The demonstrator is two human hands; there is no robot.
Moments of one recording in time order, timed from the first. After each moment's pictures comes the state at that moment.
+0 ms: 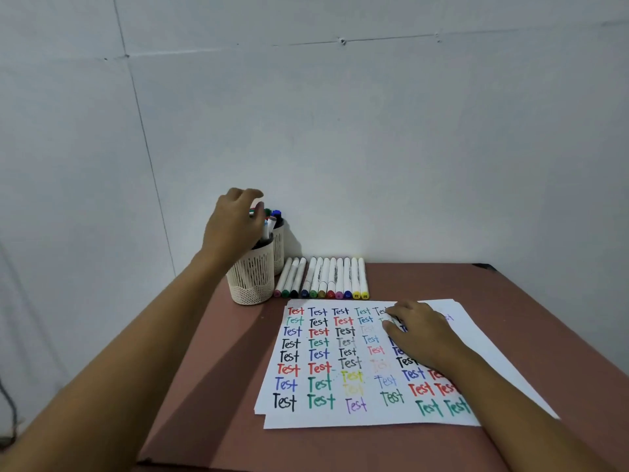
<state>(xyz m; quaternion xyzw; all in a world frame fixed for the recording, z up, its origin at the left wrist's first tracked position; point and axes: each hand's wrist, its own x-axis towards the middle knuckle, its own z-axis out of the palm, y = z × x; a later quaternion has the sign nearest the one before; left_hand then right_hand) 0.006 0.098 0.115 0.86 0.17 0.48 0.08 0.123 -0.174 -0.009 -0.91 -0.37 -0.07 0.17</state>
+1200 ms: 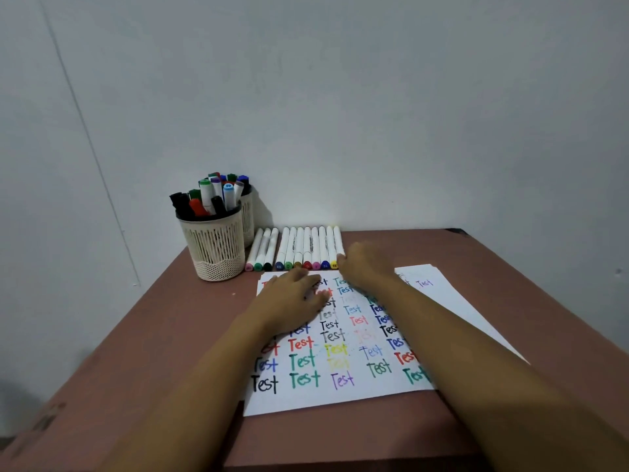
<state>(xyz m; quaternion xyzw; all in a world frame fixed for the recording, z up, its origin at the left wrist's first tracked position) 0.032 0.018 -0.010 0.99 0.07 0.08 0.13 0.145 -0.096 0.014 -0.95 -0.23 -0.08 0.21</state>
